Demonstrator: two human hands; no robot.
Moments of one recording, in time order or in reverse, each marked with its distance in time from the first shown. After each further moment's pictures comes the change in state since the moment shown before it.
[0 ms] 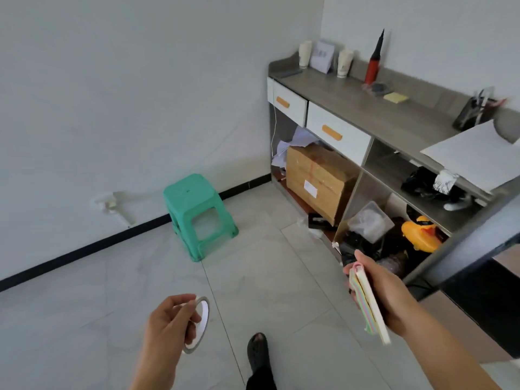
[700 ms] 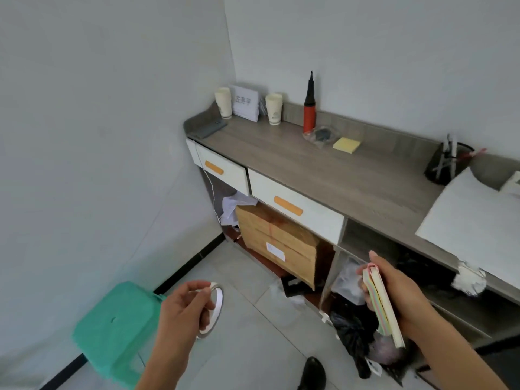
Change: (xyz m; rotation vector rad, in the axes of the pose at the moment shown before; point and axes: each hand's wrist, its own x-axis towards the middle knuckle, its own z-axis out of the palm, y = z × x) left_hand 0.366 0.209 0.295 0.107 -0.392 0.140; right_hand 0.275 -0.238 -0.059 0.237 0.283 -0.089
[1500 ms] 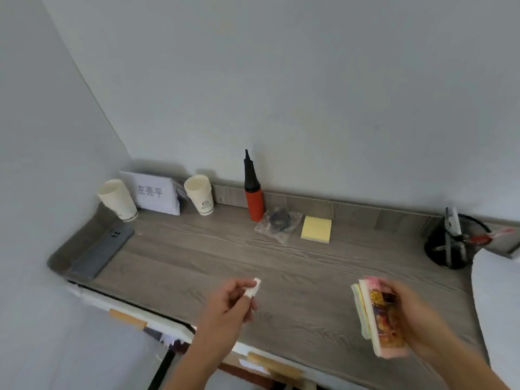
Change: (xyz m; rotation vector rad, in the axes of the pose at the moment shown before) left_hand 0.383 0.145 0.251 0.111 -0.726 0.111; right_hand 0.240 -0.200 0.007 0.325 0.390 0.065
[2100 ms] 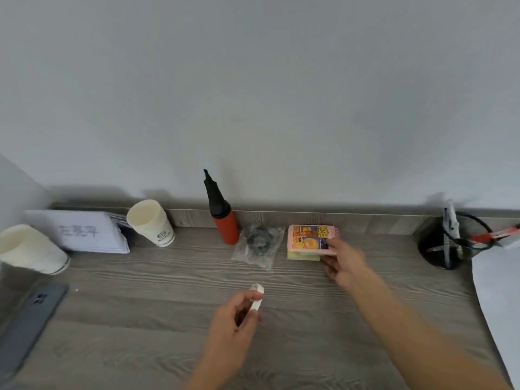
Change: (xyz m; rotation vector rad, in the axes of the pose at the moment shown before) left_hand 0.111 0.006 0.020 0.192 -0.251 0.021; right_hand 0.145 -0.083 0.089 0.328 0.306 0.007
